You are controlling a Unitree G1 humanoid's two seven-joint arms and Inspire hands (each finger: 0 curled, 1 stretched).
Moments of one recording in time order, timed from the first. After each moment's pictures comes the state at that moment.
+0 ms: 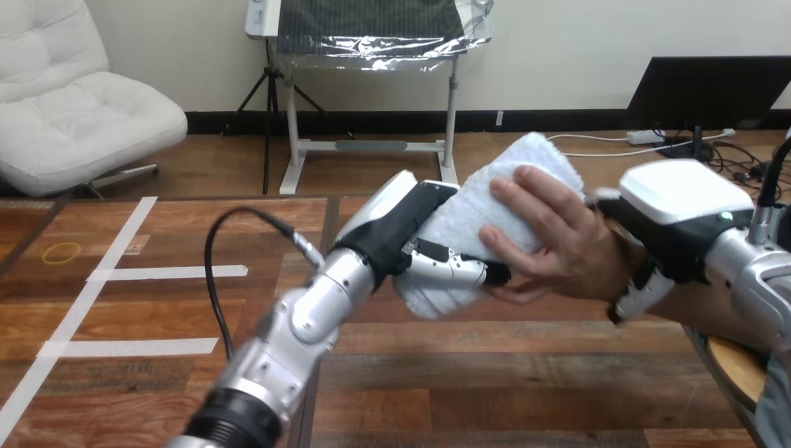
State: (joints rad) left arm -0.60 0.11 -0.28 0.66 0.39 -0.20 -0.19; right arm -0.35 -0.79 0.25 0.04 -0.81 0.08 0.40
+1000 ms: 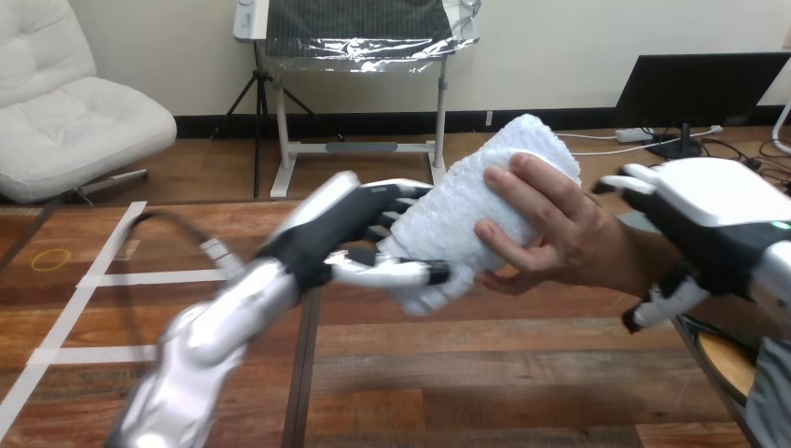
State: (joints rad) left arm -0.33 0.31 -0.14 0.27 0.23 -0.15 -0.36; right arm -0.12 -0.80 0.03 -0.29 -0.72 0.18 0.52
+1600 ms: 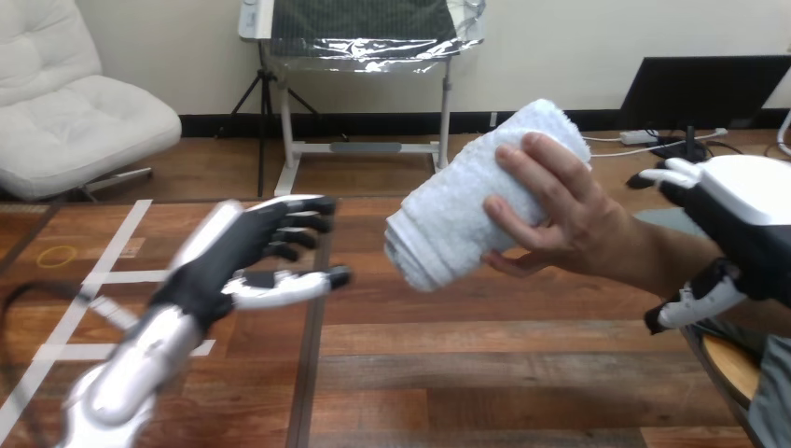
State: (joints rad) left arm -0.16 0.39 0.02 0.25 0.15 -0.22 -0.30; right arm -0.03 -0.79 -0.08 -0.50 -0.71 0.35 0.62
